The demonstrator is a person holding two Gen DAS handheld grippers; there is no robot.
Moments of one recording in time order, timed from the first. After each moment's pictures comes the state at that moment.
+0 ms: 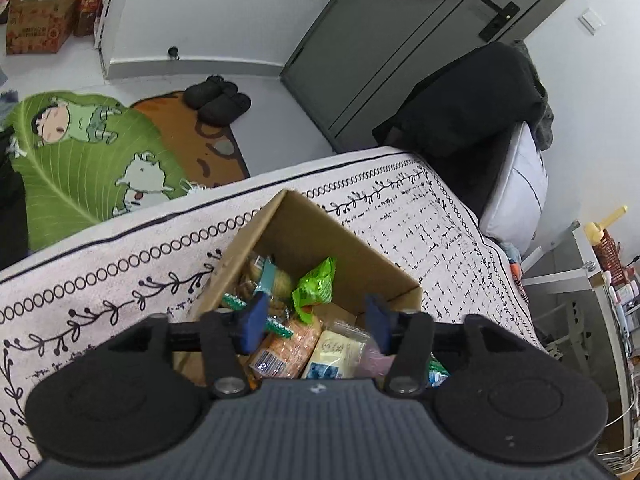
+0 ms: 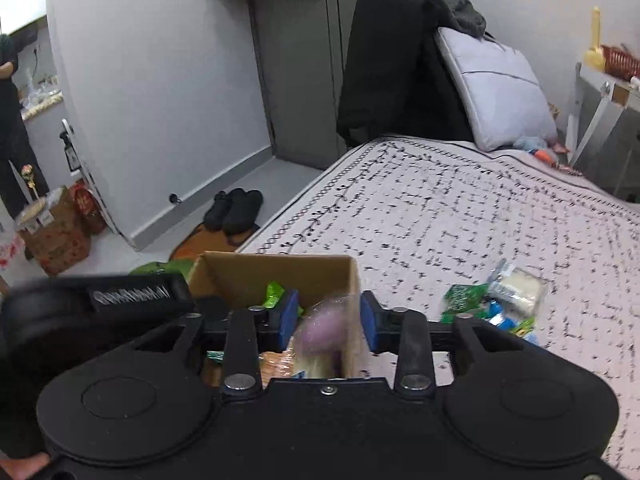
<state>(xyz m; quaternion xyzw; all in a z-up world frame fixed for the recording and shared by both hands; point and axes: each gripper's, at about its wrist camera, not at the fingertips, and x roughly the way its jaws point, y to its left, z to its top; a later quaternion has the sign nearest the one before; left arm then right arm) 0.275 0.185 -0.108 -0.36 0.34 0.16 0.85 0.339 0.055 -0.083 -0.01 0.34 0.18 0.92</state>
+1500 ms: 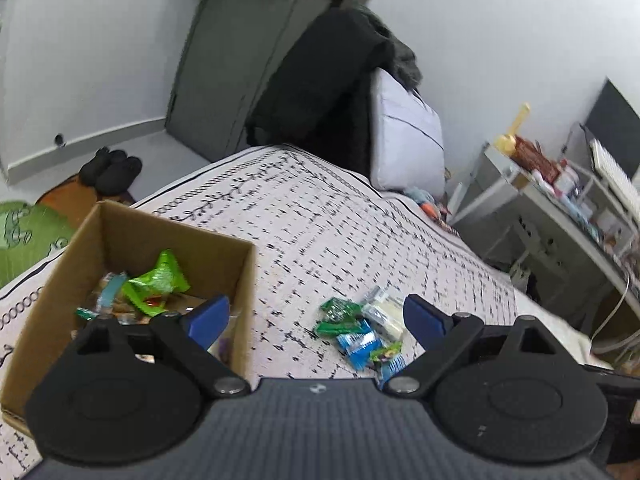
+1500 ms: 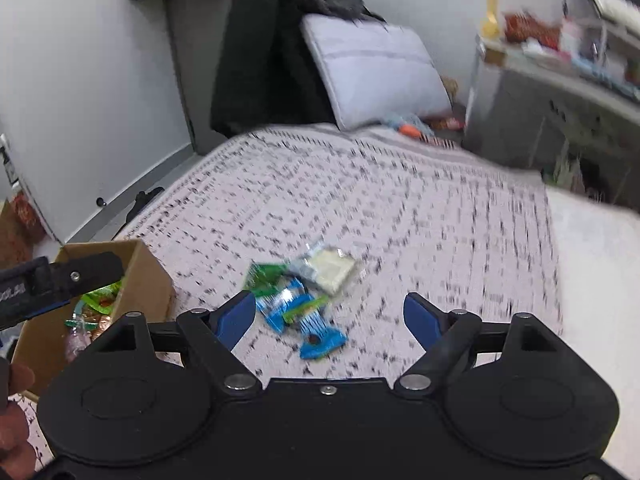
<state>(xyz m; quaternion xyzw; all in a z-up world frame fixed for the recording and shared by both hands) 0.296 0.056 -0.096 -0.21 0.29 0.03 0.93 0.364 -0.121 -0.094 0.00 0.37 0.10 0.92</state>
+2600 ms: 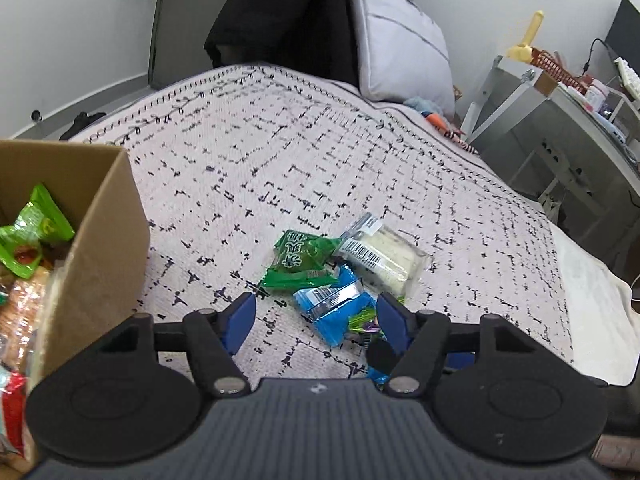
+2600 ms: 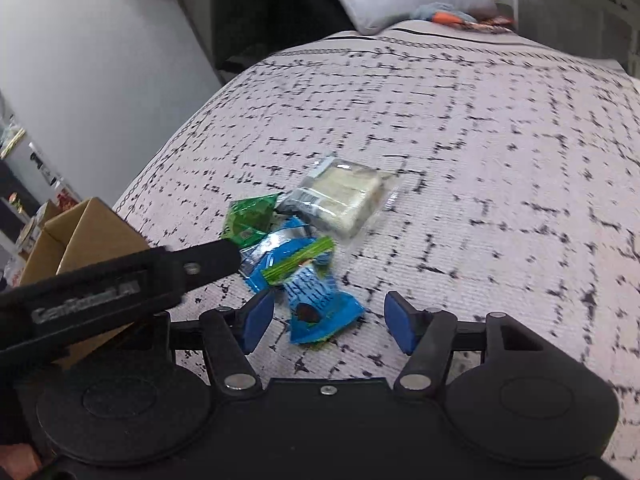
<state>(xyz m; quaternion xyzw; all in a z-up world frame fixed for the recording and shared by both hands) 0.385 -0.012 -0.175 -0.18 0.38 0.03 0.91 0.431 -0.135 -0.201 0.07 0.44 0.20 0.87</state>
